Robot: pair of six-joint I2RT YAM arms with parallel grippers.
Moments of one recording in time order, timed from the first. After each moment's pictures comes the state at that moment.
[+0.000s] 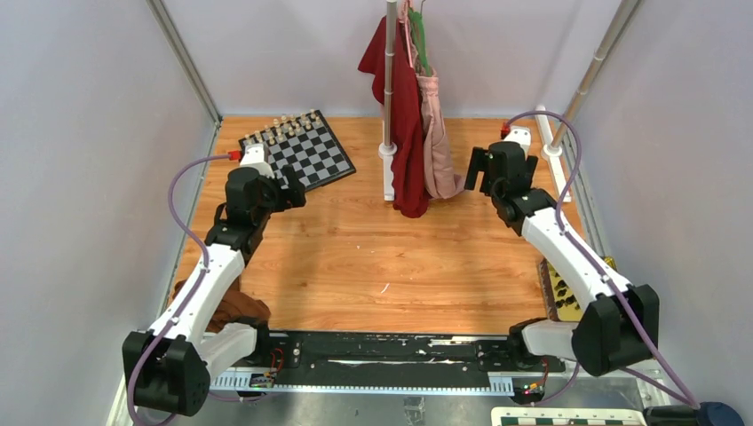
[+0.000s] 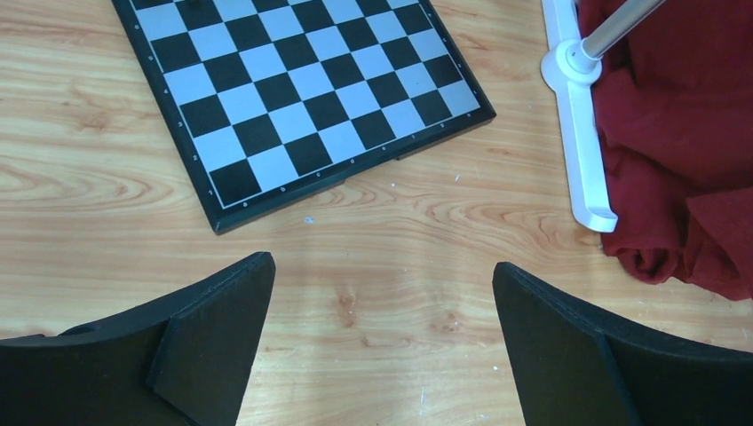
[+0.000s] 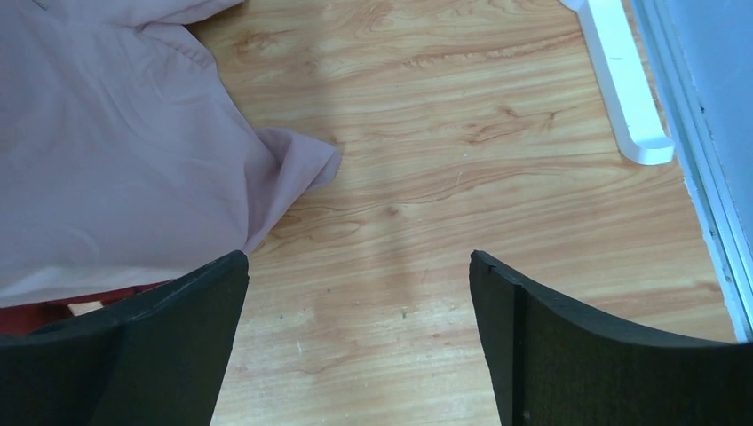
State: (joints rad) left arm -0.15 1.02 0.73 -0.09 -0.05 -0.26; right arm 0.31 1.27 1.01 -0.29 0.42 0.25
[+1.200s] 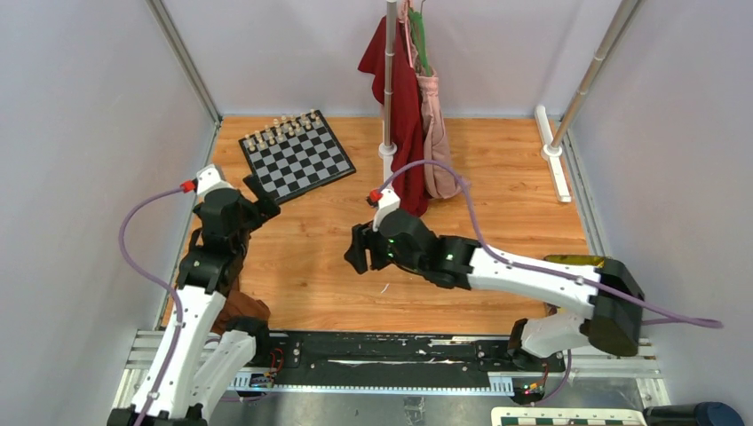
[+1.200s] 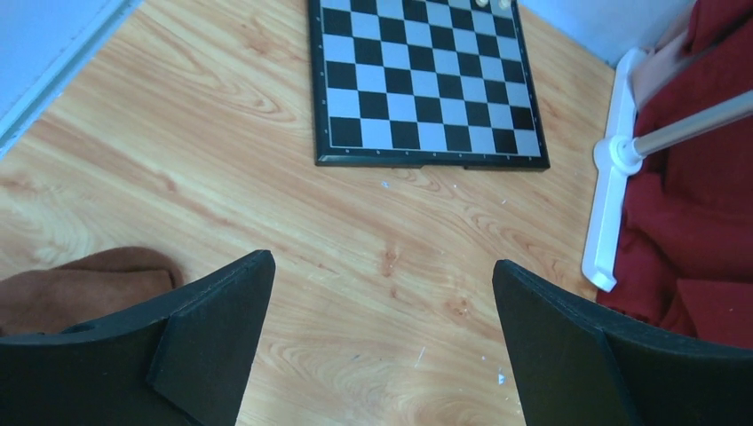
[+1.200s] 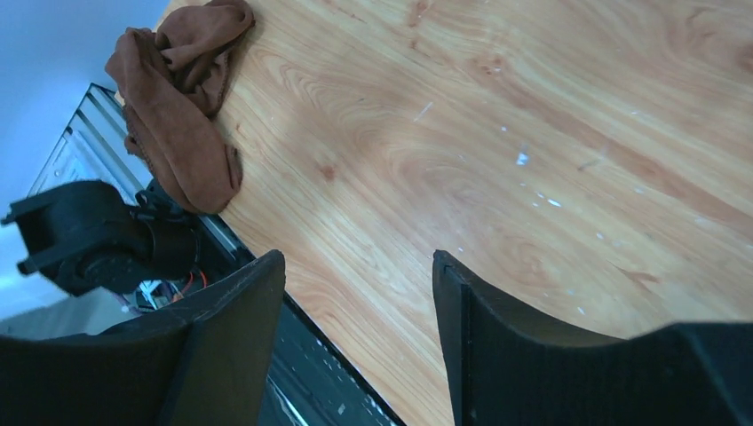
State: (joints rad) left arm -0.15 0.74 0.79 -0.48 -0.34 -0.52; right arm 1.15 1.29 1.00 -0.19 0.19 0.53
